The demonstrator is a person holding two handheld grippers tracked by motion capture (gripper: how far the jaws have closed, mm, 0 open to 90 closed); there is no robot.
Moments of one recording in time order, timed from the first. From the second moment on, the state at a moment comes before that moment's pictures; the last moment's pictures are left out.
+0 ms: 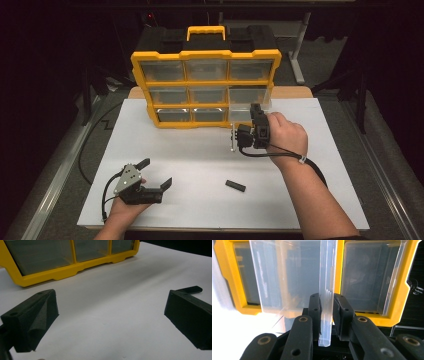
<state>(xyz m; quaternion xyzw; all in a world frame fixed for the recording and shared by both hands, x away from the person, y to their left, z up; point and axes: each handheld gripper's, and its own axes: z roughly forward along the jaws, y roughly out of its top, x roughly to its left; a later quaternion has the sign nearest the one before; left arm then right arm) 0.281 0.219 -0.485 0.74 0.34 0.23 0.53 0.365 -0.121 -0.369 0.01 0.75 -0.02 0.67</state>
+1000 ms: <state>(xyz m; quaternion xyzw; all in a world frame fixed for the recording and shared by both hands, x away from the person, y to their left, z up) 0.281 0.218 -0.485 0.75 0.34 0.22 0.53 0.347 -0.120 -0.380 0.00 0.74 -0.01 0.67</state>
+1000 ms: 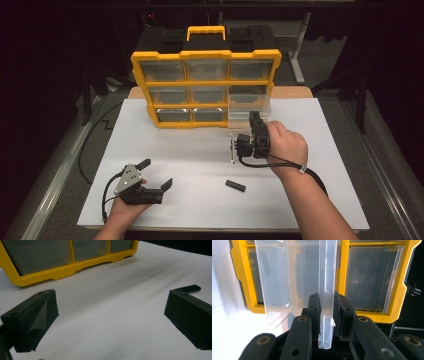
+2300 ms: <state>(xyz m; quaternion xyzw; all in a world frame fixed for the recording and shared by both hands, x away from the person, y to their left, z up) 0.281 0.216 -0.485 0.74 0.34 0.22 0.53 0.352 -0.117 -0.380 0.01 0.74 -0.02 0.67</state>
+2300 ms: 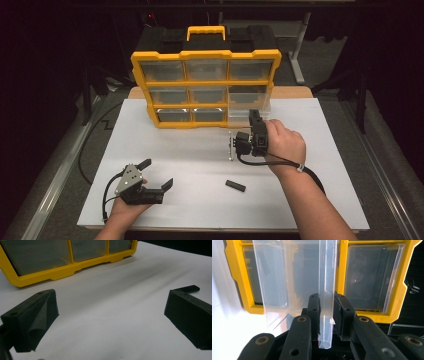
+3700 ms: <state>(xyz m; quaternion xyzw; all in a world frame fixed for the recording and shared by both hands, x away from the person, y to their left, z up) 0.282 0.218 -0.488 0.75 0.35 0.23 0.52 0.291 -0.176 -0.482 0.03 0.80 0.00 0.60</state>
